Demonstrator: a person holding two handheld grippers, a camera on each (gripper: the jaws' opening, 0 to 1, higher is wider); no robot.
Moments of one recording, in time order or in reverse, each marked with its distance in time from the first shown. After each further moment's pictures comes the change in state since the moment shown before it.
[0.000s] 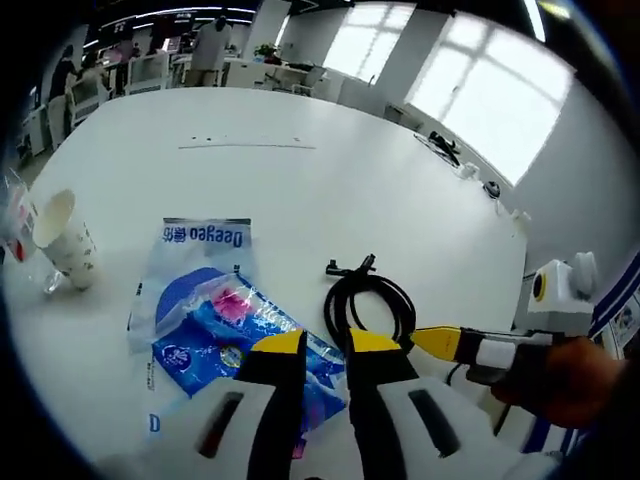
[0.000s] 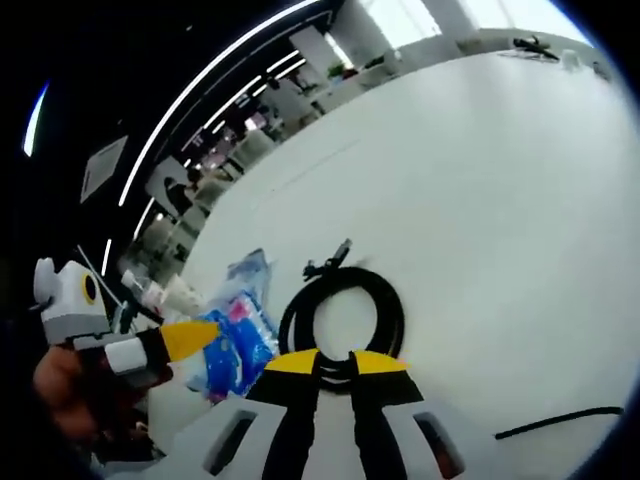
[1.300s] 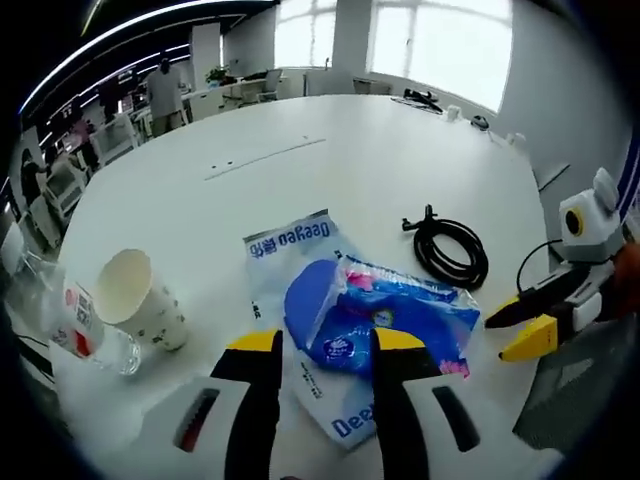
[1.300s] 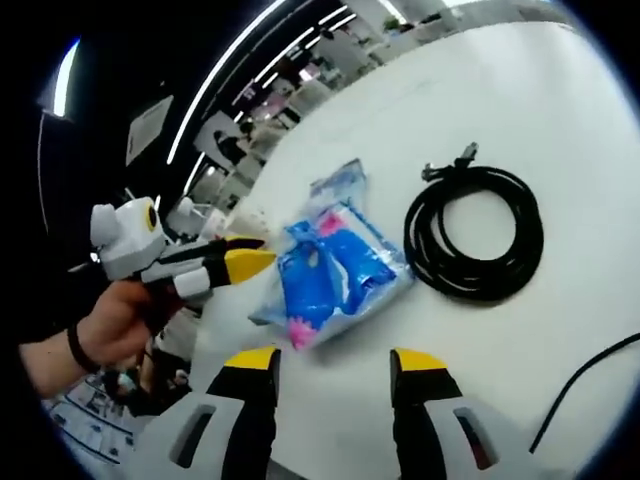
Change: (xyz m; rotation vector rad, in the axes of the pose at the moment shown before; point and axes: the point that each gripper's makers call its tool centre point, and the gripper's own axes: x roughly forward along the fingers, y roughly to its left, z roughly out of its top) left arm -0.028 0.092 0.004 0.405 0.063 0.036; right arm 0.002 0.079 -0.076 0.012 0.206 0.230
